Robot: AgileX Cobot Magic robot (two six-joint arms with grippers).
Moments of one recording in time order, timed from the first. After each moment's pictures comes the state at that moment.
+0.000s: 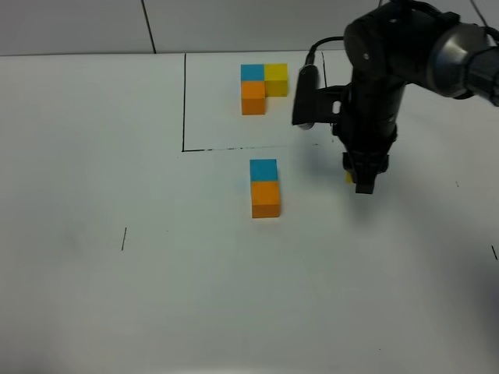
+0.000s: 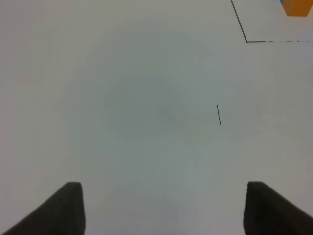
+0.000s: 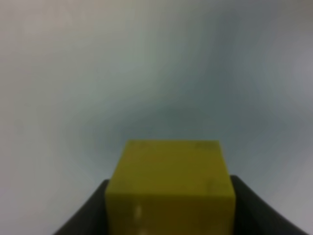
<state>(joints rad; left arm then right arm) -0.03 -0.01 -0.50 0.01 1.06 -0.03 0.49 2.10 -1.64 -0.13 1.12 -0.88</state>
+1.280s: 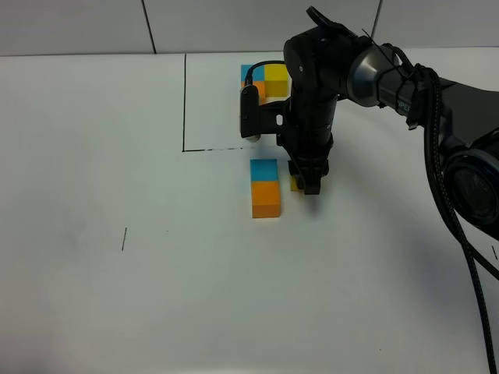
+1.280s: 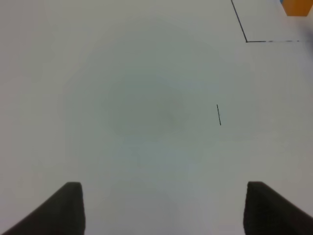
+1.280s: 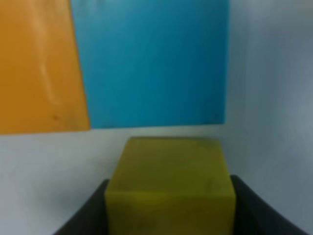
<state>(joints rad) -0.03 -0.01 -0.50 0.01 1.06 -0.03 0.53 2.36 -1.92 -0.01 1.14 -1.02</state>
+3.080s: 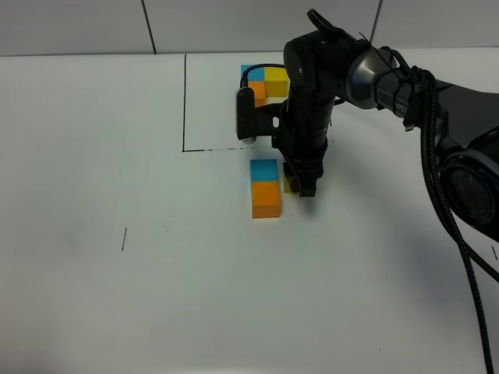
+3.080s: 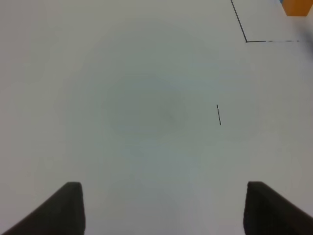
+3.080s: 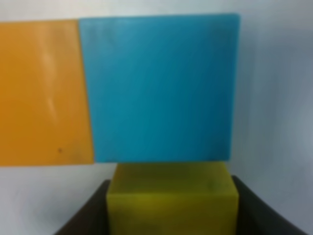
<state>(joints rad) -0.03 -0.01 -0.50 0.01 1.06 -0.03 0.53 2.38 -1.93 0.04 1.12 -1.06</state>
